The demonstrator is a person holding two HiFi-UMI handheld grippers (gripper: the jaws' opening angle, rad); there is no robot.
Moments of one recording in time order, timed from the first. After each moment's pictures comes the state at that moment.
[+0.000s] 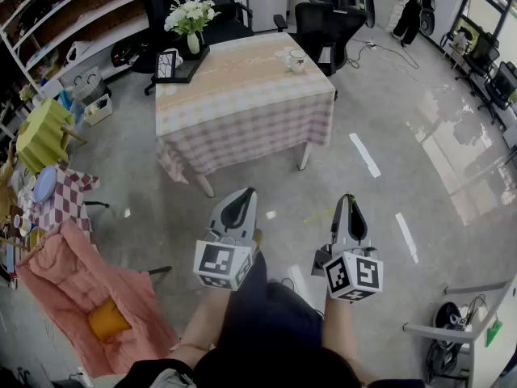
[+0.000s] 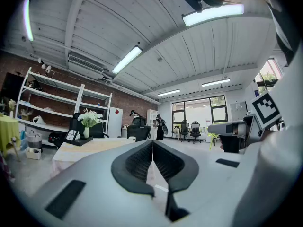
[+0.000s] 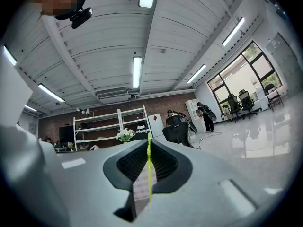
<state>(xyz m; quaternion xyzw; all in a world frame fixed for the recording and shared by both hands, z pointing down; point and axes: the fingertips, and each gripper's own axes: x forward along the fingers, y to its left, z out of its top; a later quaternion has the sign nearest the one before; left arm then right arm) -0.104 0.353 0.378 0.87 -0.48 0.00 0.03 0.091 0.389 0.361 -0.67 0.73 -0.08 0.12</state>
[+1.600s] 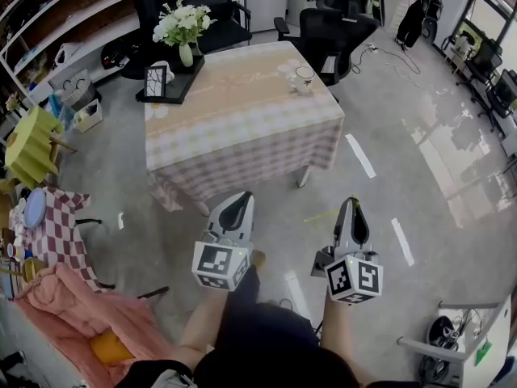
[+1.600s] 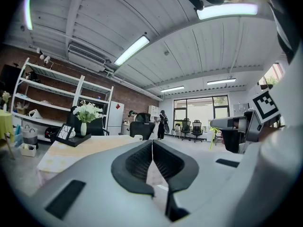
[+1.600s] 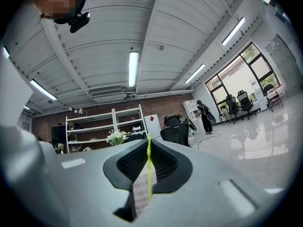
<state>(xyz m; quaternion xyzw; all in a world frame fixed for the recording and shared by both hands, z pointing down) -0.117 0.189 0.389 0.88 -0.48 0.01 0.06 0.091 0.233 0.352 -0.69 0.71 -0.07 0.12</state>
